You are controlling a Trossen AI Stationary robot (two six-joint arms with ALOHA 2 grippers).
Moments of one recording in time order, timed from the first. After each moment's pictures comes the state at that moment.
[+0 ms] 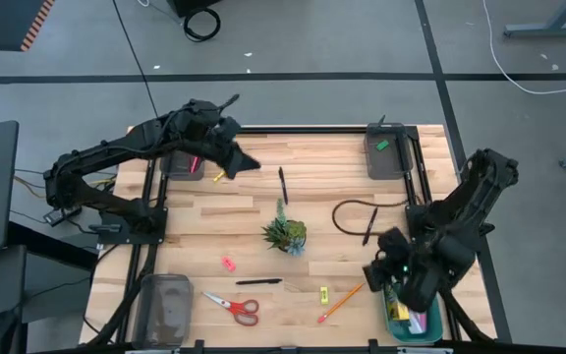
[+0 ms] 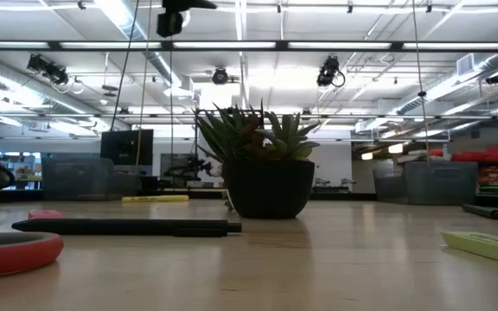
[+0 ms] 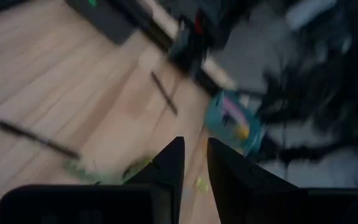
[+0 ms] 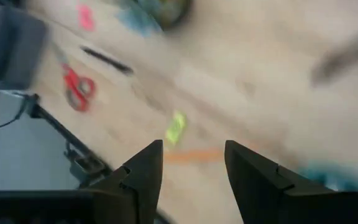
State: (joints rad) left arm 0.32 1.28 1.36 -0.62 0.35 -0.56; right arm 0.88 1.41 1.32 -1.18 0.51 1.94
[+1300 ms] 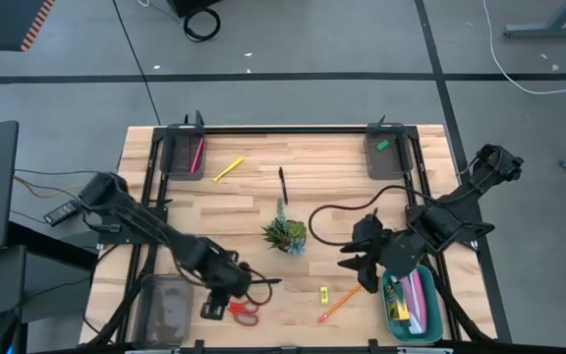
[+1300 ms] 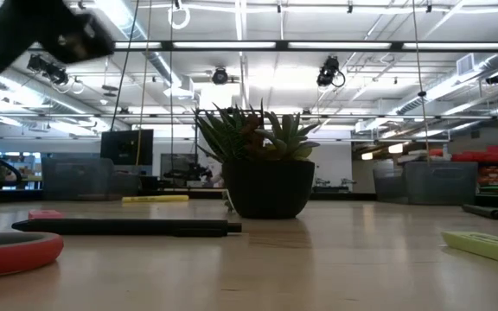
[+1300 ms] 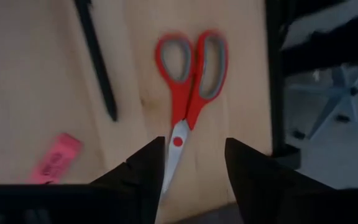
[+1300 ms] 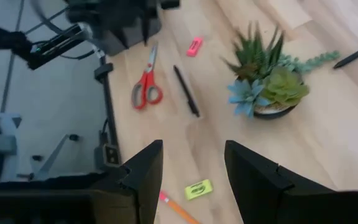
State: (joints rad) left arm -0.56 1.68 1.26 -0.81 0.18 -0.44; right arm 0.67 1.33 1.32 -0.81 0.43 0.94
